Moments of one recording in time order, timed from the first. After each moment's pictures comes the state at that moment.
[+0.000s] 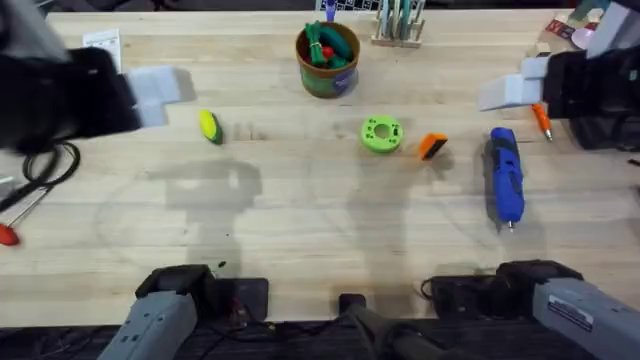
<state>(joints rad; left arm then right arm) 0.09 0.89 1.21 -1.17 -0.06 -0.11 0.01 1.07 1.19 -1.14 -0.01 -0.01</state>
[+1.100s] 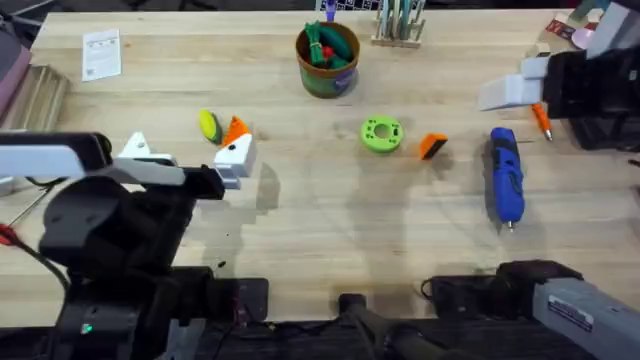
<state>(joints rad) 0.00 0.11 0.21 -0.32 0.09 -0.10 0.01 1.07 1.19 -1.14 -0.01 -0.01</state>
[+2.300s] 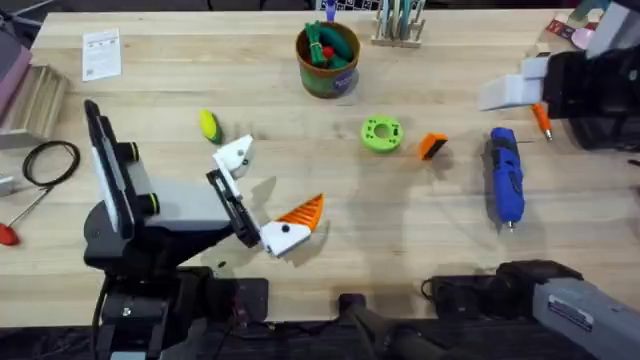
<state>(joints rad) 0.00 0.01 0.01 -0.10 1.01 0.00 0.01 1.07 1.19 -1.14 -0.01 -0.01</state>
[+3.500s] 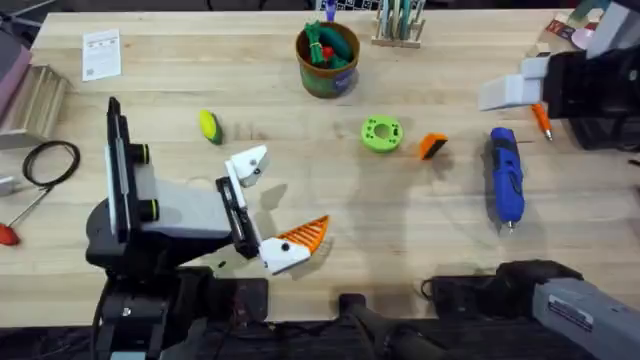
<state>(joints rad) 0.00 0.01 0.01 -0.13 1.17 0.01 0.01 1.07 1.19 -1.14 -0.01 -0.01</state>
